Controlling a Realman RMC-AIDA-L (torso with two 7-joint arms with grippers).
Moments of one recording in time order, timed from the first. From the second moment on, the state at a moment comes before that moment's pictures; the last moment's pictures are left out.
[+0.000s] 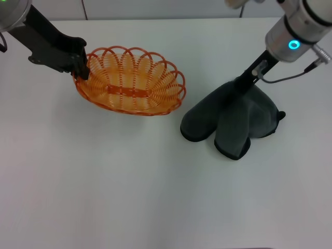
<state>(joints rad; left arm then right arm) -0.99 -1.96 0.91 1.02 -0.42 -1.75 0.20 1.09 2.03 -1.06 -0.53 0.43 1.32 -0.76</state>
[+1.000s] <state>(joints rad) -1.01 -1.97 0.91 1.01 -0.42 -1.74 0.20 1.03 2.05 -1.09 -0.34 0.43 1.03 -0.80</state>
